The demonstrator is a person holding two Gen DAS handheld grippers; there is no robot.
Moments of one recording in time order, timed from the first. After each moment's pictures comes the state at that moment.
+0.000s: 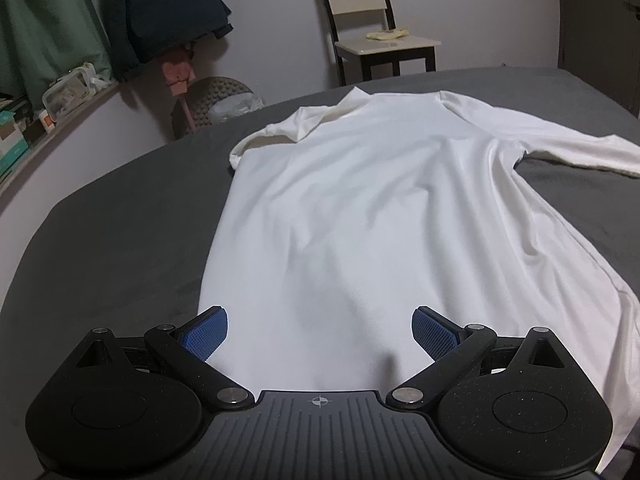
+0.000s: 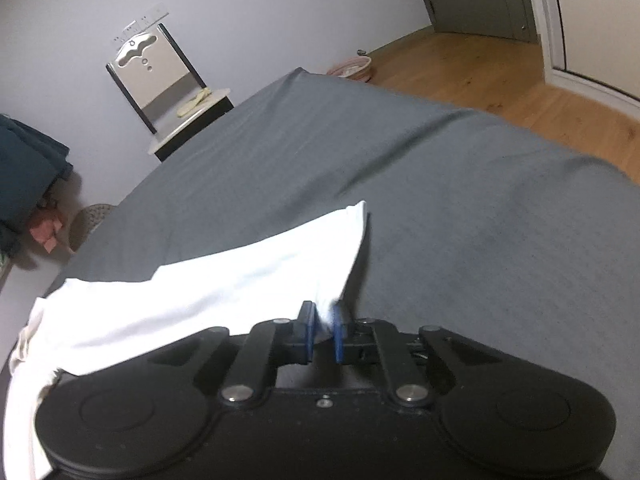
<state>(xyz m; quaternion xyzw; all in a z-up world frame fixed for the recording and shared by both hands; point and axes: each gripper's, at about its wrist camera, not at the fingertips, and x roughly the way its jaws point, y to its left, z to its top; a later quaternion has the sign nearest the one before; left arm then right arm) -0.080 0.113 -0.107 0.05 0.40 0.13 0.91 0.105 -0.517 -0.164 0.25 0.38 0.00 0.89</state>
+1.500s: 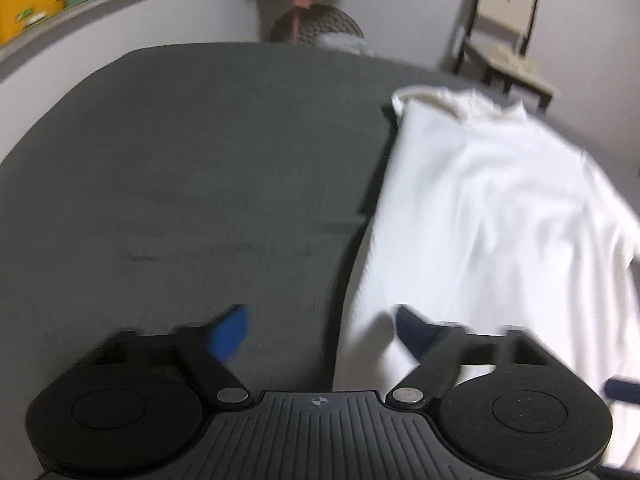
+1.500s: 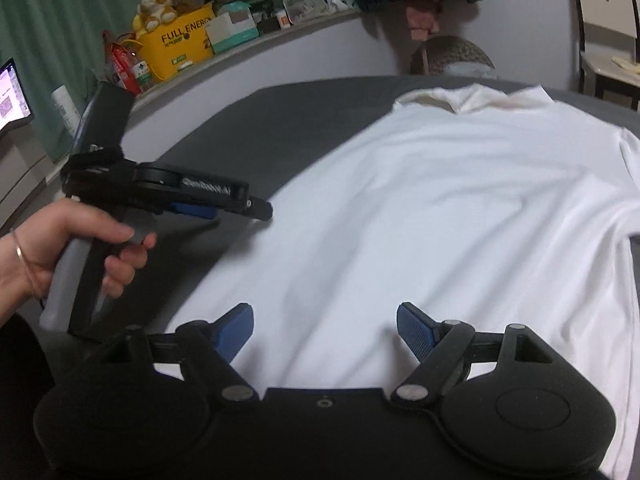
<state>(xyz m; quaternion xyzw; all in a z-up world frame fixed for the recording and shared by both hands) -0.072 0.249 -0.180 -0.18 0.43 0.22 0.86 -0.042 -0.005 -0.107 -0.04 0.40 0.47 0.79</state>
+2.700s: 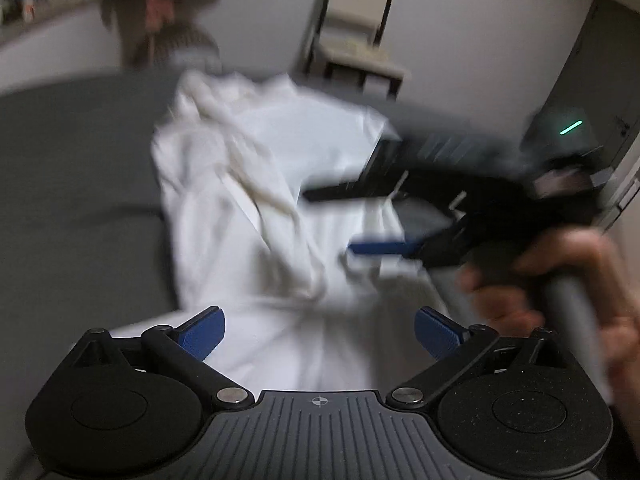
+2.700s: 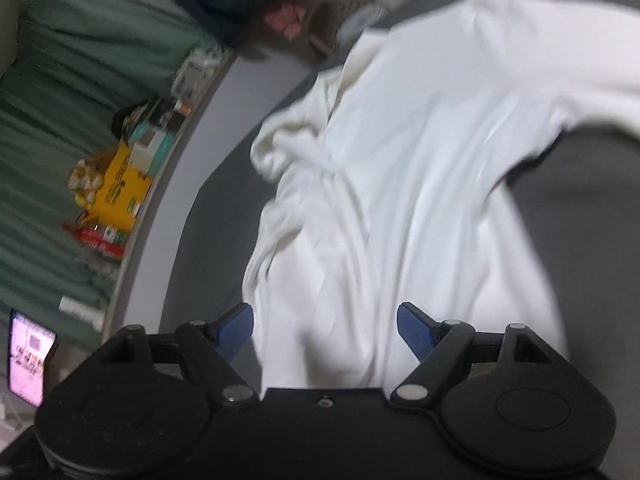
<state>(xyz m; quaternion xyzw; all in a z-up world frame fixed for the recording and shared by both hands) -0.065 0.033 -0.138 -0.15 0.37 0.06 0.92 0.104 -0.076 -0.150 0.23 0.53 0.41 0.70</state>
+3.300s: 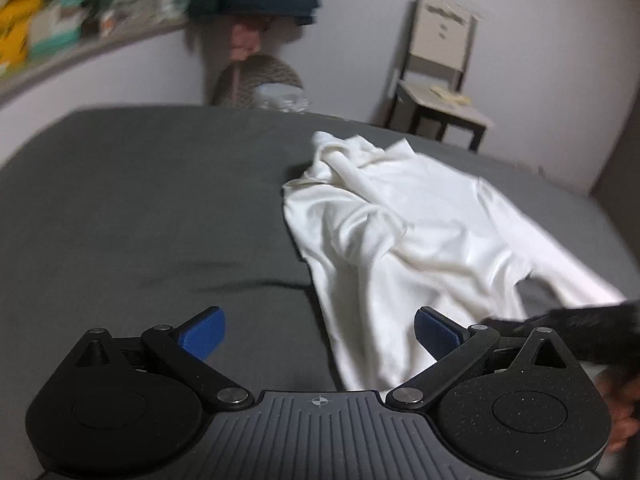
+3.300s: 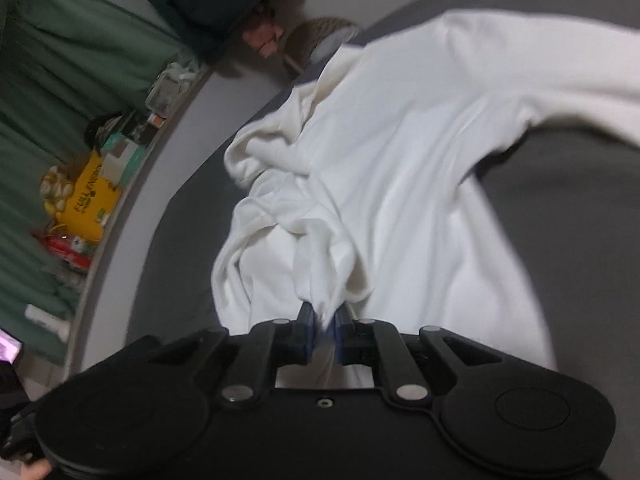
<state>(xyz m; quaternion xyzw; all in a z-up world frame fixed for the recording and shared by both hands) -0.031 0.117 -0.148 -0.13 0.36 0.18 0.91 0.081 -0.085 -0.149 0.21 0.50 0.35 0.76</state>
